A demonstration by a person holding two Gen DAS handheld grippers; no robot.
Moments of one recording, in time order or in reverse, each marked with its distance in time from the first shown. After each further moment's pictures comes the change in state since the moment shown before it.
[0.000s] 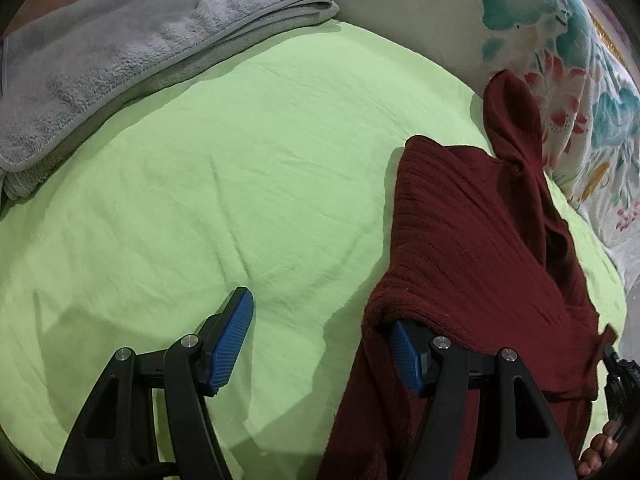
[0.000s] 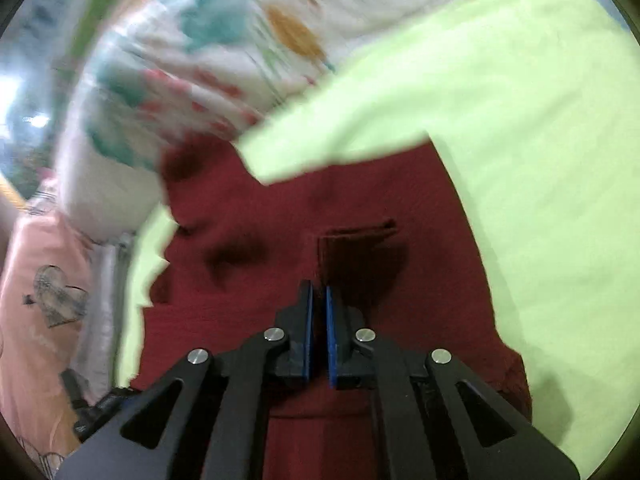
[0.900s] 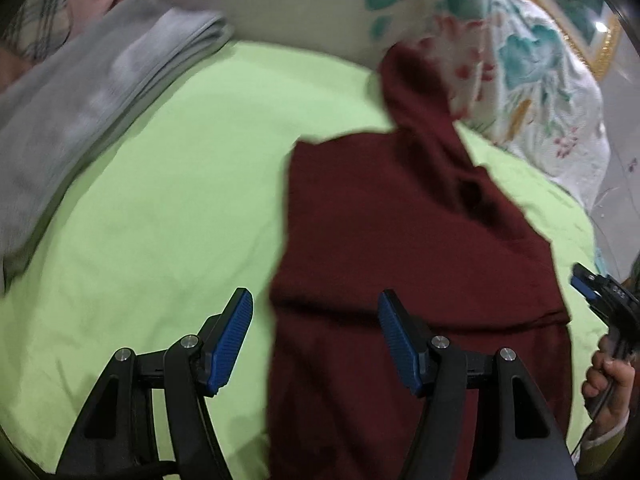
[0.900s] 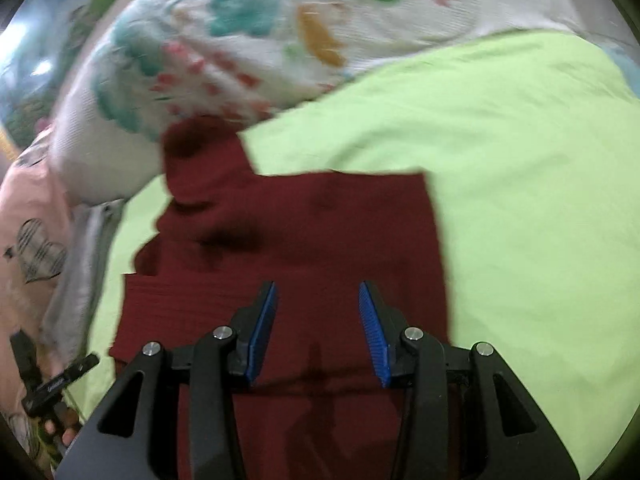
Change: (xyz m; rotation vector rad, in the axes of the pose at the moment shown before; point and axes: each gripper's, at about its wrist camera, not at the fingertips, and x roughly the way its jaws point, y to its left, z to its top) left arm -0.060 -0.053 0.004 0.264 0.012 -0.161; right arm -0.007 0.021 0.021 -0.178 0.072 -0.060
